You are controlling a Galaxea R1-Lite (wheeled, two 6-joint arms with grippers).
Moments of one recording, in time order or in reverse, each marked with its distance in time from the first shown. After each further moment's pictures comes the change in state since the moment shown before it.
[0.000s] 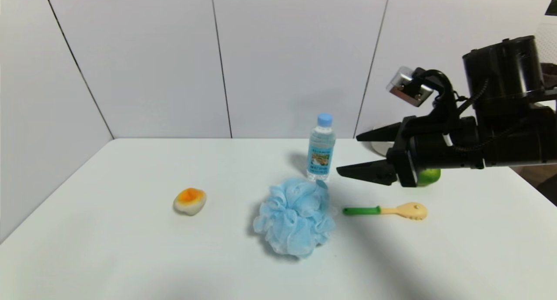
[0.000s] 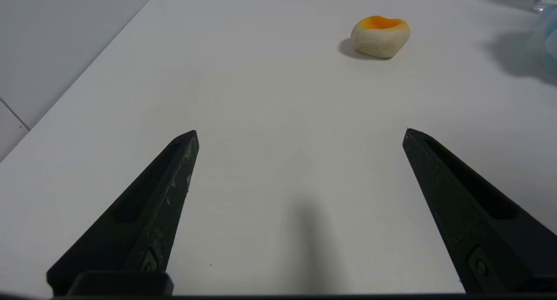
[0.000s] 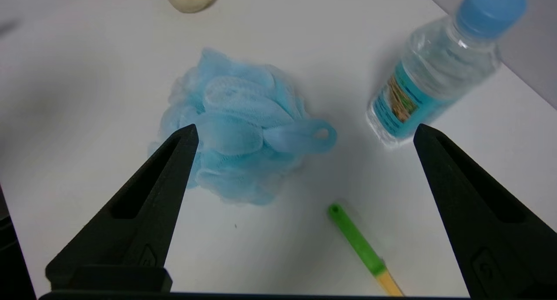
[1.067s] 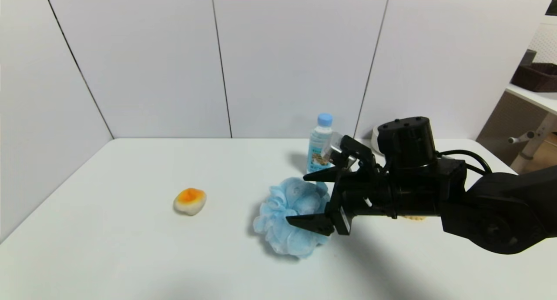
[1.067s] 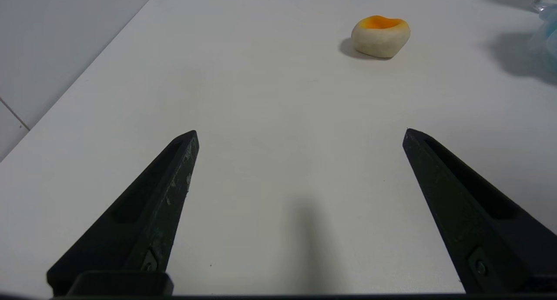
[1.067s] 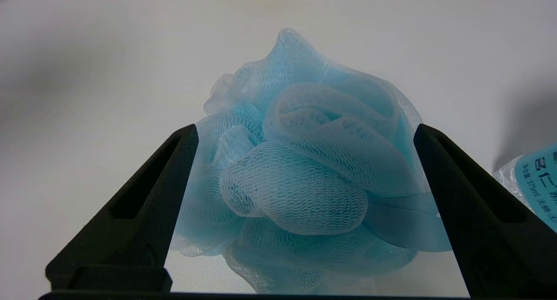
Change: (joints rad) left arm 0.000 0.000 0.000 0.000 0.000 0.000; right arm 0.159 0.228 0.254 -0.519 0.042 0.003
